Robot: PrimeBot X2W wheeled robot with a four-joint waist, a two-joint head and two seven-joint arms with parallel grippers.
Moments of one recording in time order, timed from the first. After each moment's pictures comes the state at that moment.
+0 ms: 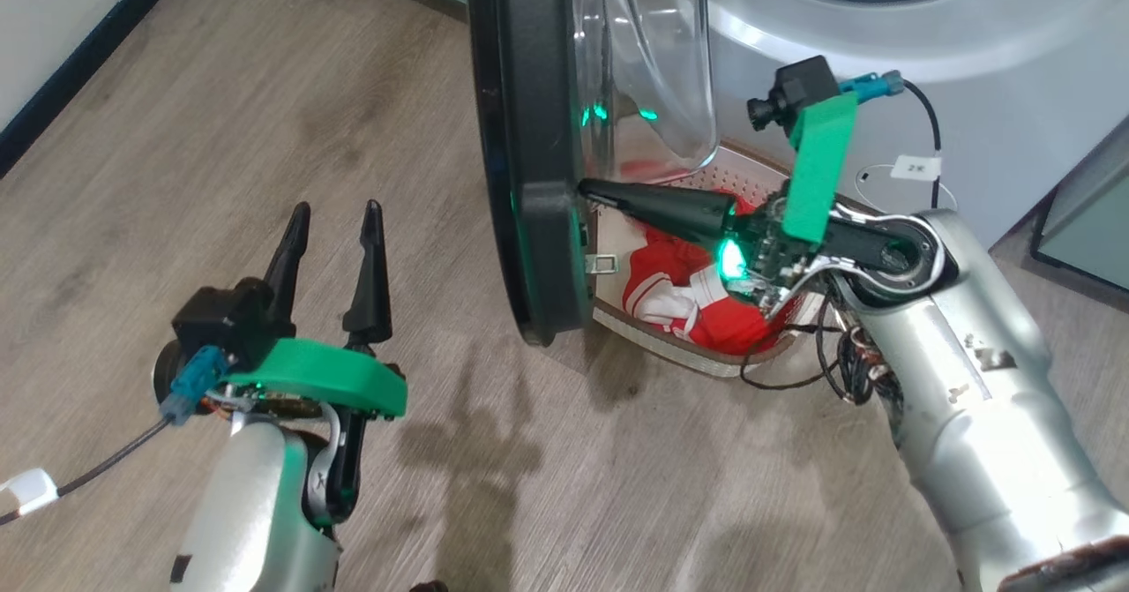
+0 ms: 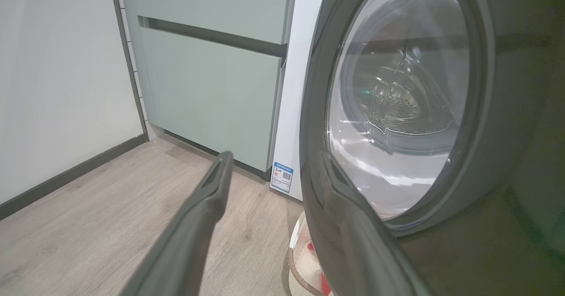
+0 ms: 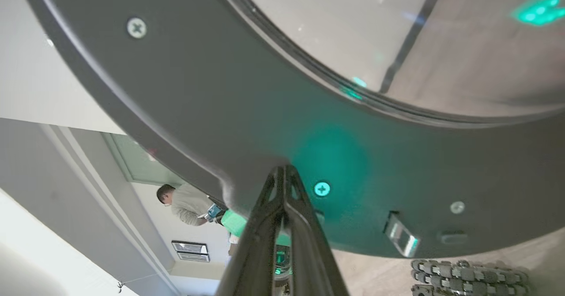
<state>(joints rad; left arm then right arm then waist) -0.27 0.03 -0.14 0.22 -0.31 0.01 -0.26 -0.74 -0.08 0.34 0.54 1.66 0.13 0.91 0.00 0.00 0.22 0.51</state>
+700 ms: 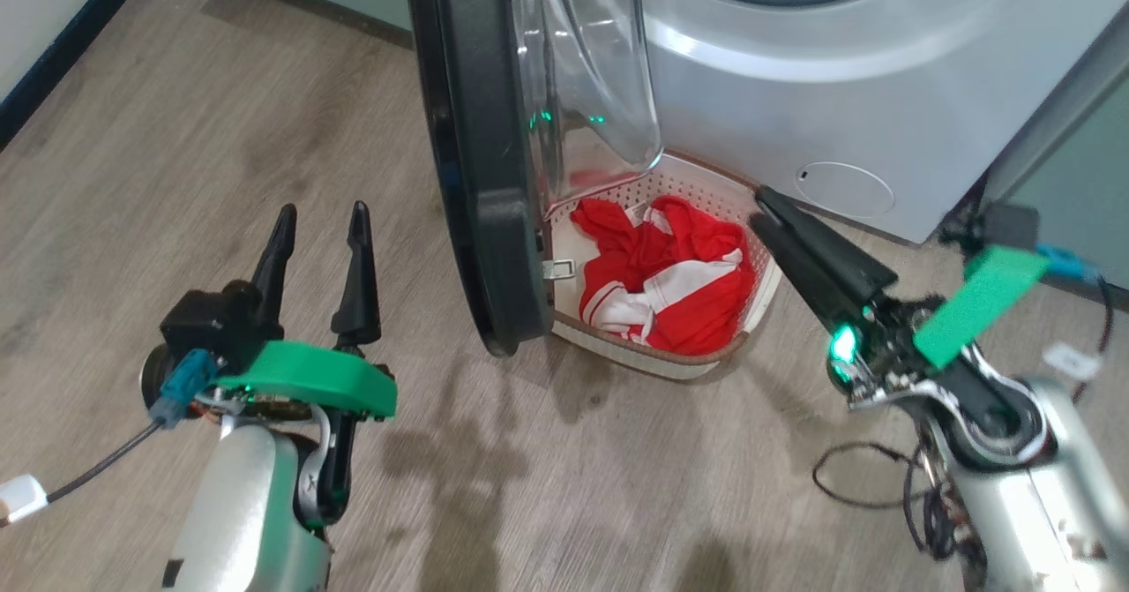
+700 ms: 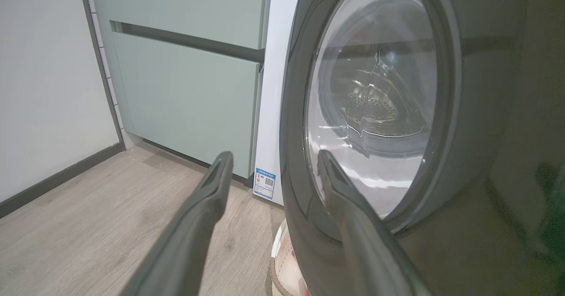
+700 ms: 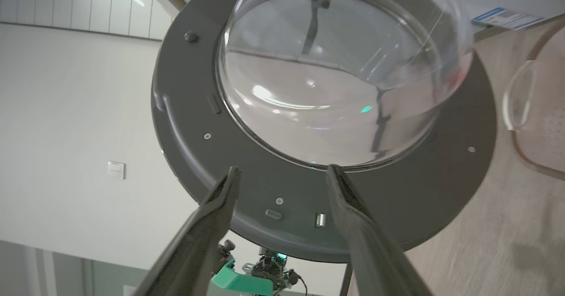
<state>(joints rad) -0.26 0.03 -0.12 0.22 -0.30 0.01 -0.26 -0.32 -0.14 0.13 0.16 1.62 0.13 0.53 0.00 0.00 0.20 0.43</state>
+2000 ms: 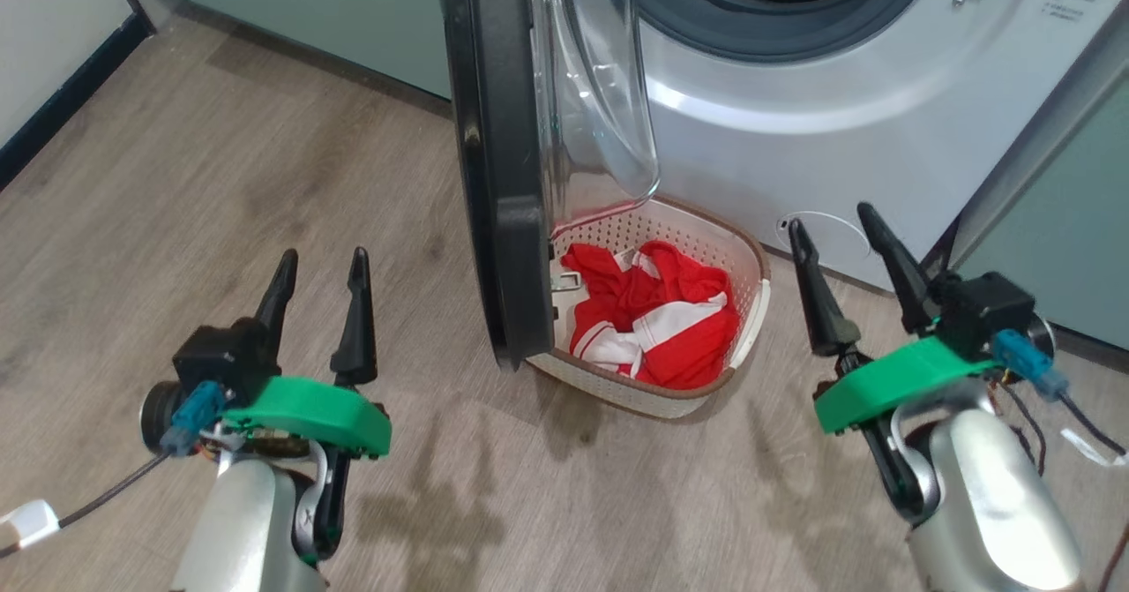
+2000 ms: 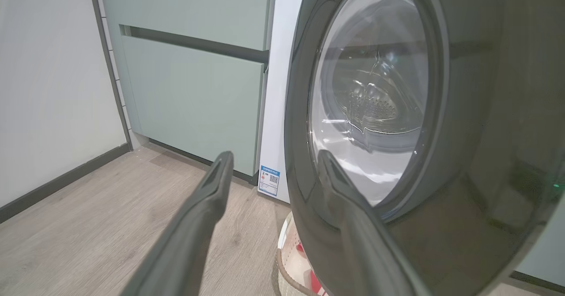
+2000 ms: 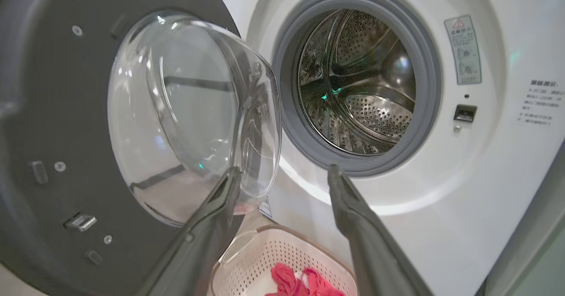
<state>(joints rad) -0.21 0.03 -0.09 0.25 -0.24 -0.02 -0.26 -0.25 -0.07 0.08 0.26 0.18 0.13 -0.20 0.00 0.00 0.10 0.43</state>
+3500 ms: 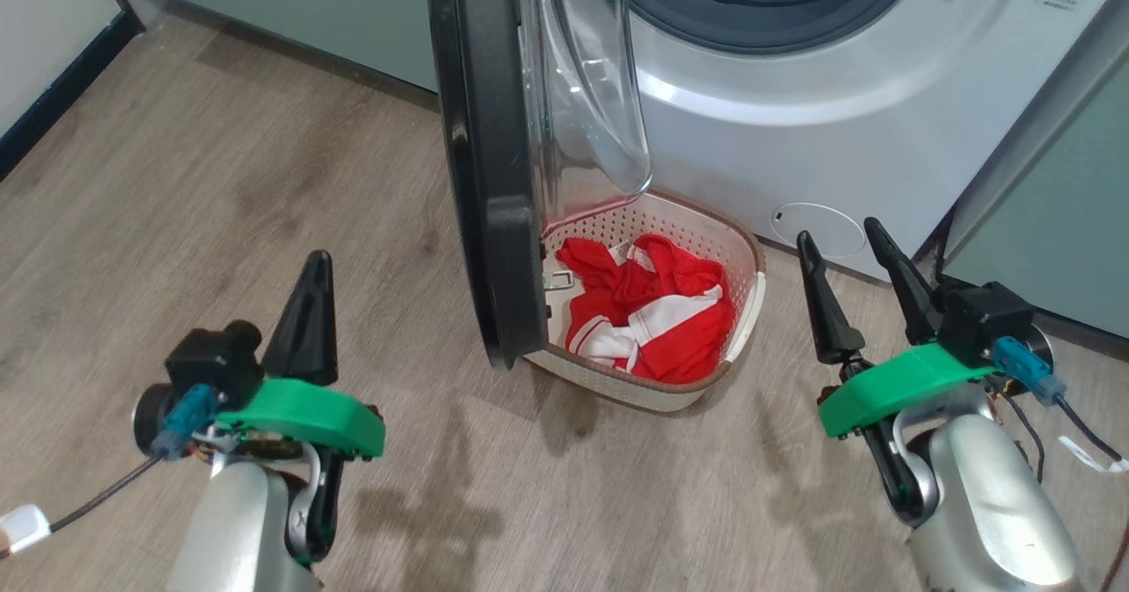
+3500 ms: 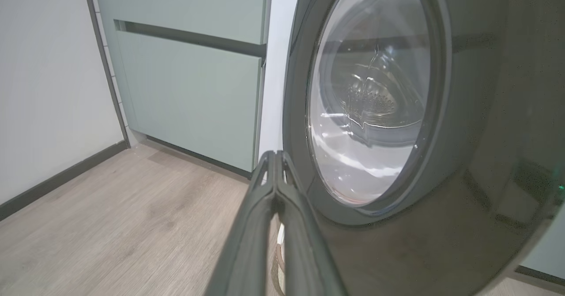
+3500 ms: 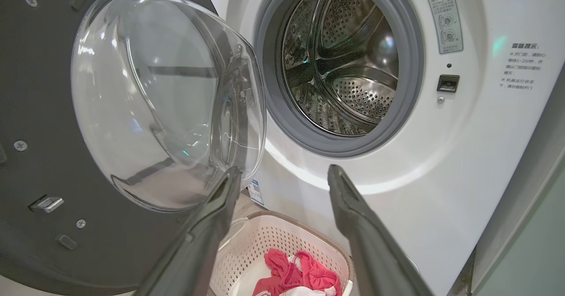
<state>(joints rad) -0.20 0.03 -0.08 0.25 -0.24 -0.03 -0.26 -0.26 -0.06 0.06 0.34 0.18 0.13 -0.24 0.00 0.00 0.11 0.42</state>
